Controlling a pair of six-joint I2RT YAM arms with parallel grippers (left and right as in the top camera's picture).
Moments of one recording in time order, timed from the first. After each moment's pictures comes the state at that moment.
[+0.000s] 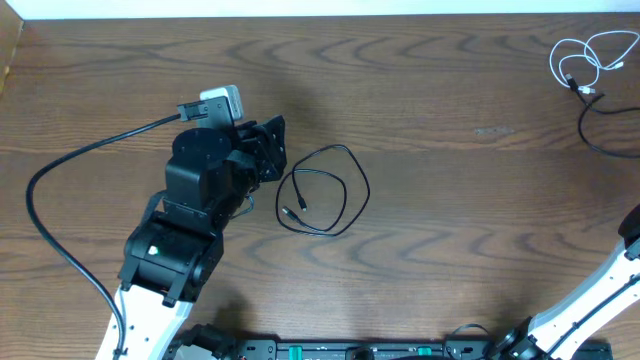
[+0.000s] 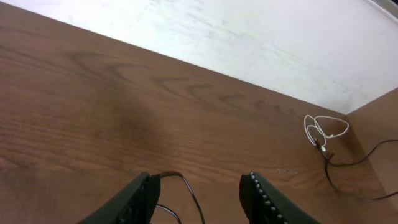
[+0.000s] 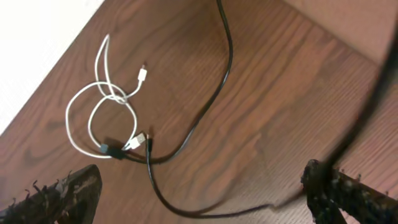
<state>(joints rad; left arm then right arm) -0.36 0.99 1.05 -0.48 -0.01 -0.55 -0.70 2.32 2.41 -1.07 -0.12 0.25</state>
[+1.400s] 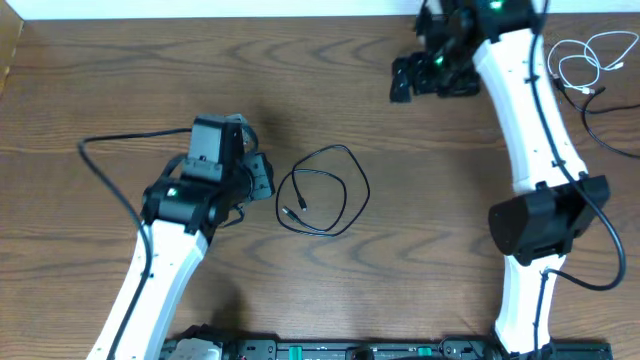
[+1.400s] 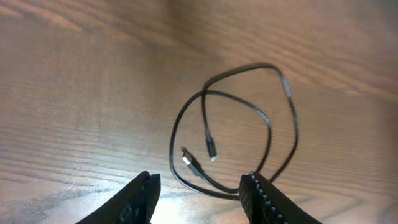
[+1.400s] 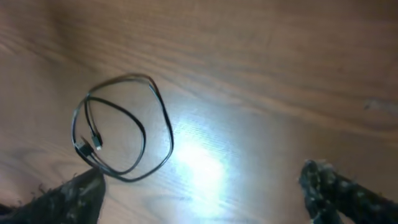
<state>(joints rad) -0.23 1.23 1.05 -0.84 0.08 -0.44 0.27 2.18 2.35 -1.52 -0.21 0.13</state>
